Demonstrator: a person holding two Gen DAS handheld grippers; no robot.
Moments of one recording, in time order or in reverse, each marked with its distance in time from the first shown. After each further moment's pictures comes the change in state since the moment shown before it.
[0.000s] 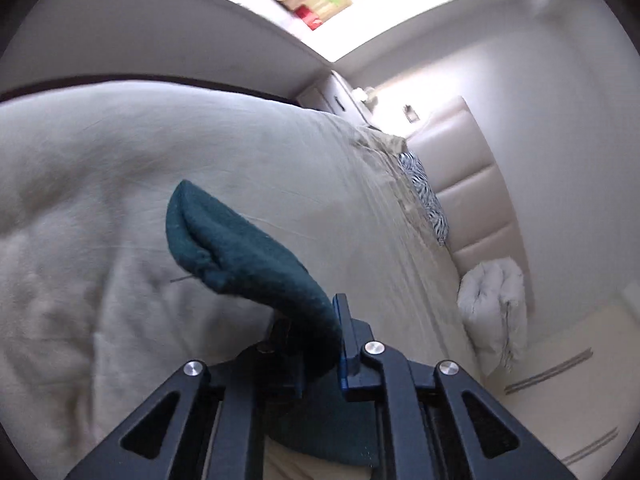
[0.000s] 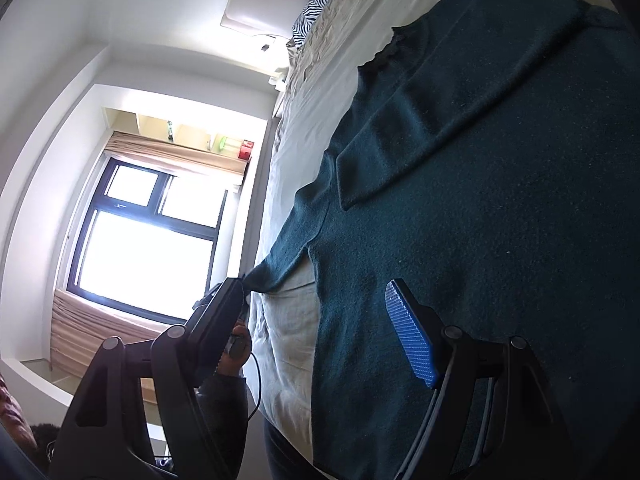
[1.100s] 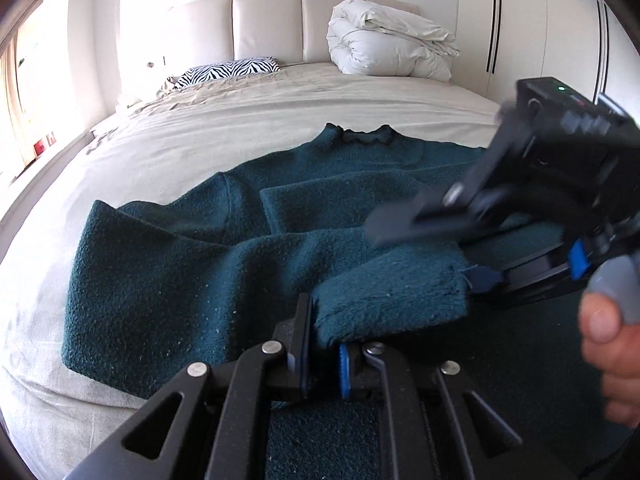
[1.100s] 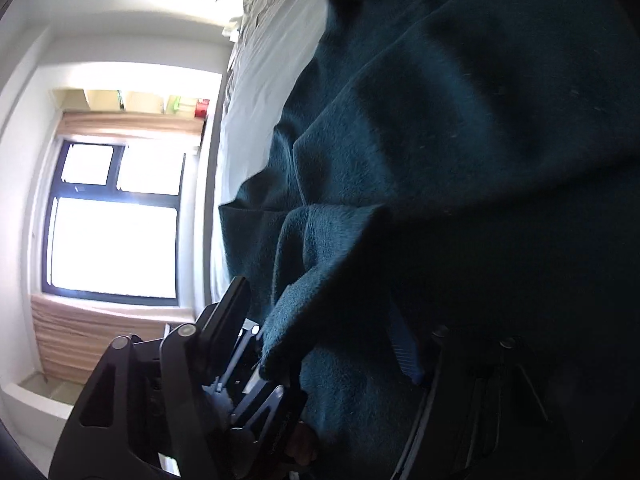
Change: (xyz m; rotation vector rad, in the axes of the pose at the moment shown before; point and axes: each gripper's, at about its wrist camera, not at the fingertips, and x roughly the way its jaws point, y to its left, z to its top) left arm 0.058 -0.163 -0.297 1.129 0.281 0.008; right arm 0.154 -0.021 0.089 -0.002 0.241 -0.167
